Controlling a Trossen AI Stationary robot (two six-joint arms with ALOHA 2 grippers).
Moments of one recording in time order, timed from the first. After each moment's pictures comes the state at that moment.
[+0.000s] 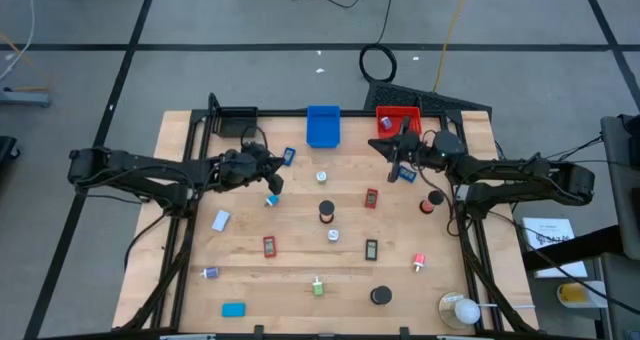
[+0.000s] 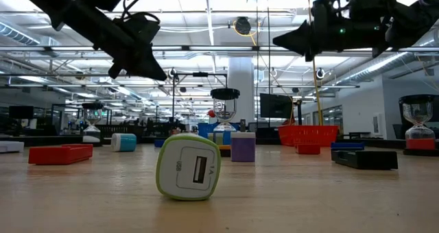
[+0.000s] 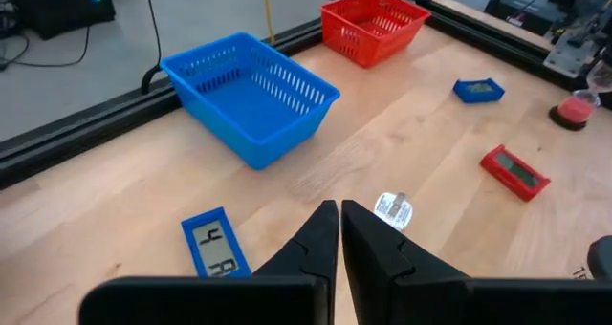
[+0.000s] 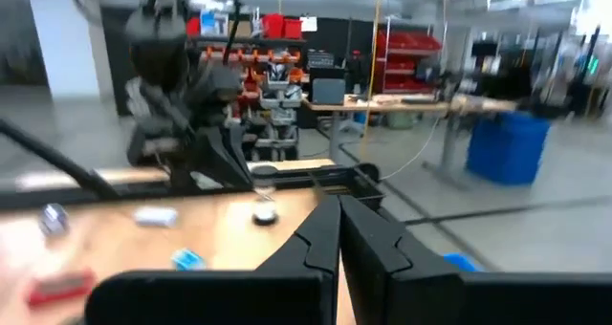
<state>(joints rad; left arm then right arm) 0.10 1.14 0.55 0.10 -0.44 -0.42 -0.43 1.07 0.36 0.81 -0.19 0.03</state>
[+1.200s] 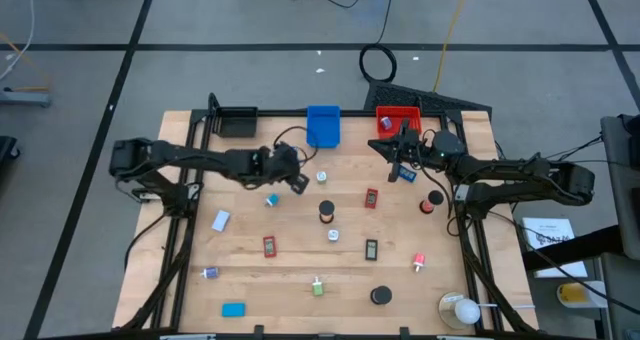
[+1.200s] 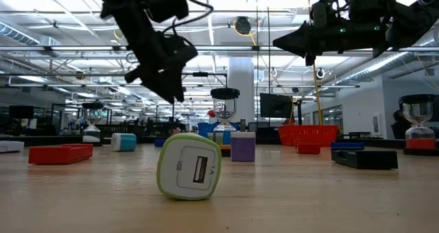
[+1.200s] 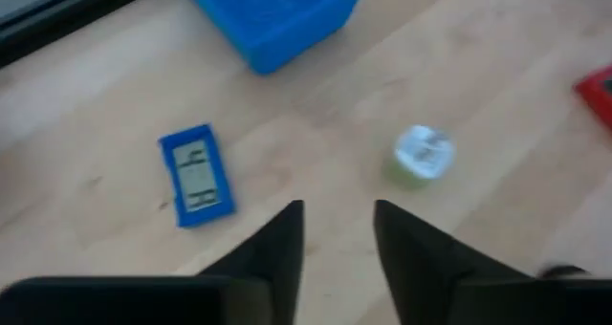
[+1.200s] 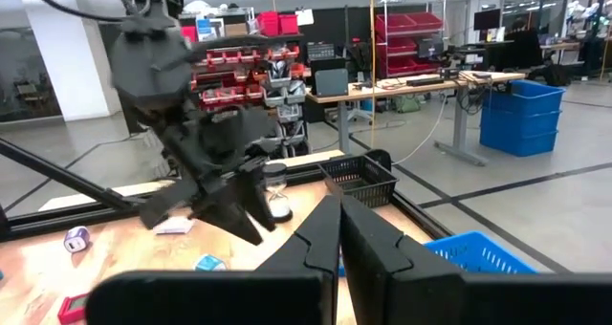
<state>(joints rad) 0.13 1.55 0.98 -0.43 -0.39 -0.65 -0.43 1.07 0.36 0.79 -0.19 0.10</state>
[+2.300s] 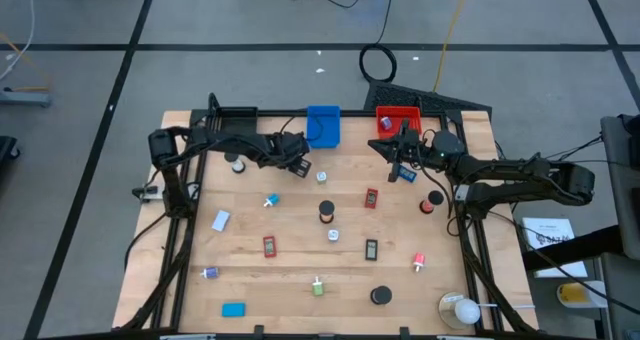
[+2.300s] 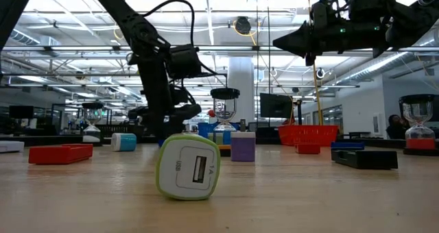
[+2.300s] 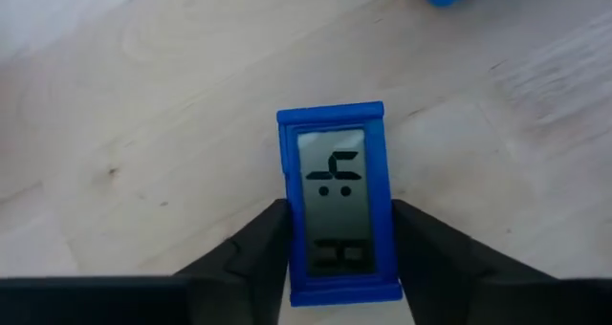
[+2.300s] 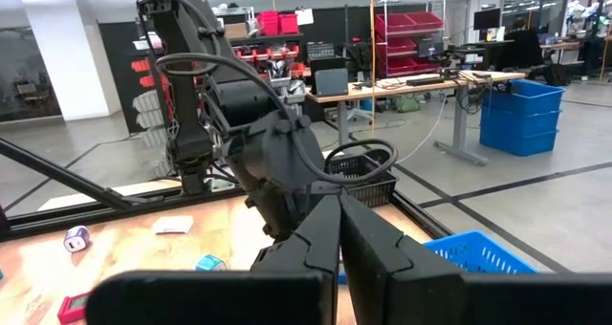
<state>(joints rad) 0.38 1.85 1.03 -0.42 -0.26 -0.63 -0.43 1.07 0.36 0.79 -0.19 0.10</state>
